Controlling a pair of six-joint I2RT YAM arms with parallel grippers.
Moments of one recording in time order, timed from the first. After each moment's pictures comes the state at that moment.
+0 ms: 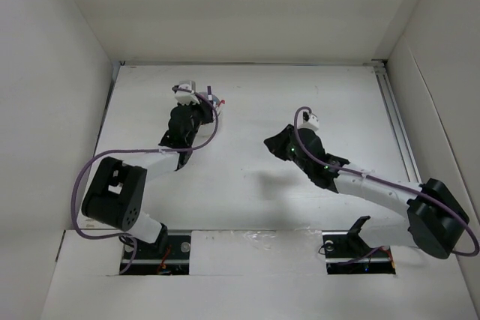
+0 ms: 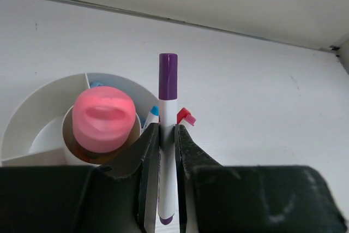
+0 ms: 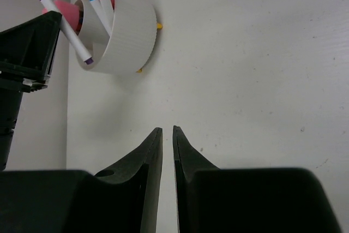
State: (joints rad) left arm -0.37 1.48 0.67 0.74 -0.12 -0.39; right arm 0.78 1.26 0.67 0.19 0.30 1.01
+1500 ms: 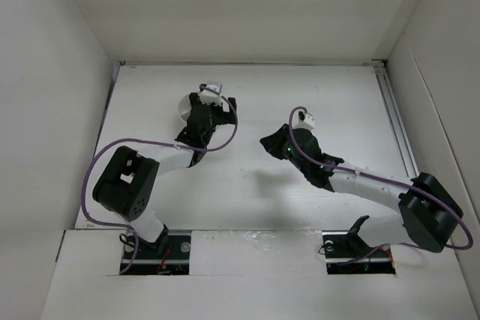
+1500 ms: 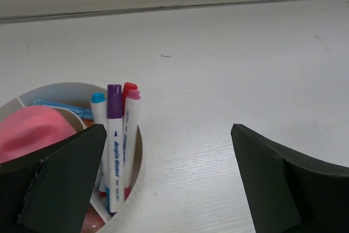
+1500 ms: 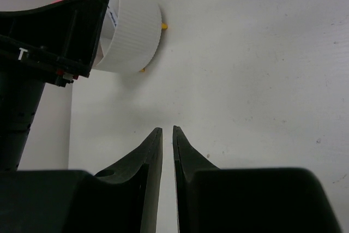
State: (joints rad) left arm -0.49 1.61 0.76 0.70 -0.22 -0.14; right arm 0.78 1.32 0.67 0.28 0.28 0.99
